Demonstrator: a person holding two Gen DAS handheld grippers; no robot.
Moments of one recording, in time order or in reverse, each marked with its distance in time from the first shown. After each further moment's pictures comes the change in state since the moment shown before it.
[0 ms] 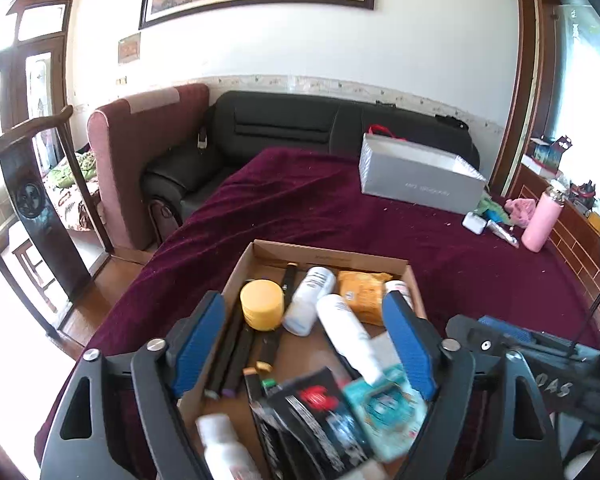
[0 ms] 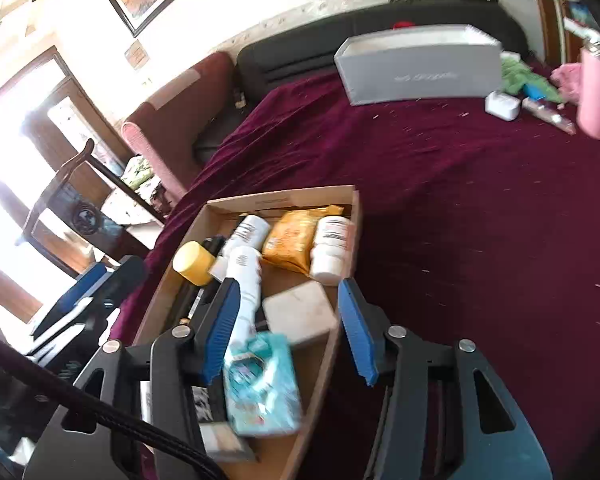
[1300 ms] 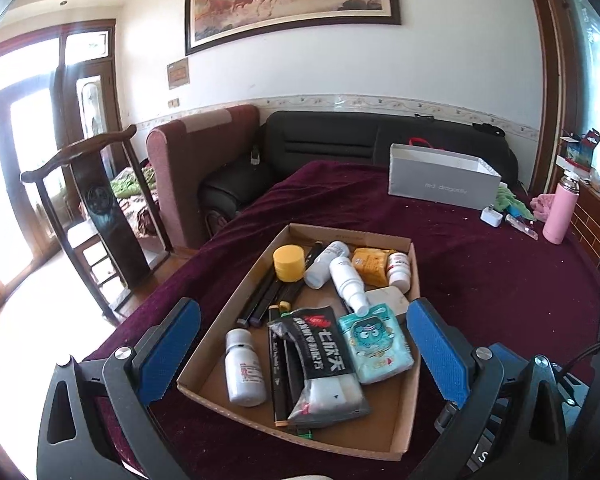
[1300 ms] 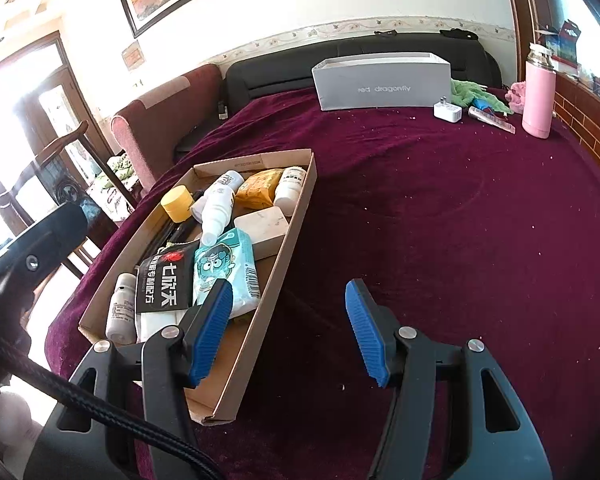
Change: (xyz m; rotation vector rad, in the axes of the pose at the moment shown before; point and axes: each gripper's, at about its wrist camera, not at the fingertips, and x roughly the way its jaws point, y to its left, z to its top) left arm -0.071 -0.043 -0.051 -0.010 -0.061 0.226; right arm -0.044 0.006 -0.079 -0.089 -0.081 -0.109
